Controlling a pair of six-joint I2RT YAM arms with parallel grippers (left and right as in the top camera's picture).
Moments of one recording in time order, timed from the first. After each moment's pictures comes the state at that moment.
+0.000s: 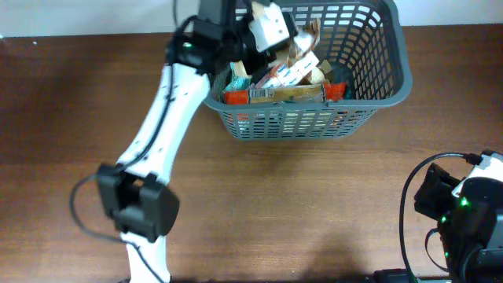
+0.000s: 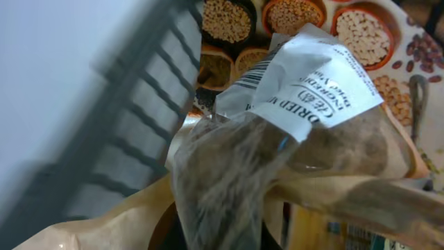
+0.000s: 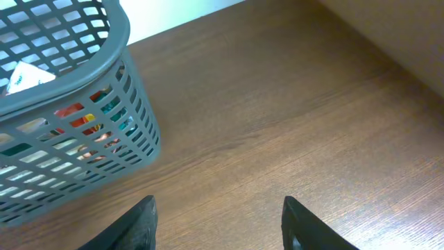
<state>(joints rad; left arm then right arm) -0.37 2.08 2.08 -0.66 0.59 0.76 0.04 0.68 1.16 -1.13 0.34 0.37</state>
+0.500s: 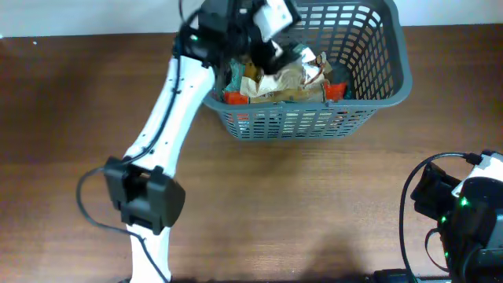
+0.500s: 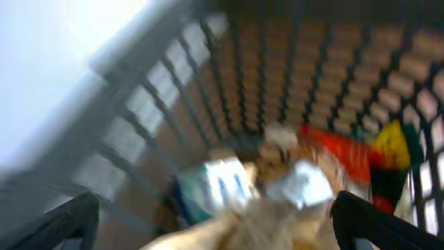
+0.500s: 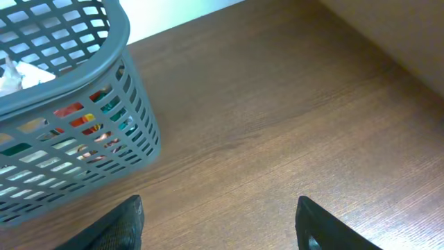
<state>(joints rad) -0.37 2.14 2.24 -0.68 0.61 0.55 0.04 0.68 1.16 -1.13 0.34 0.37</state>
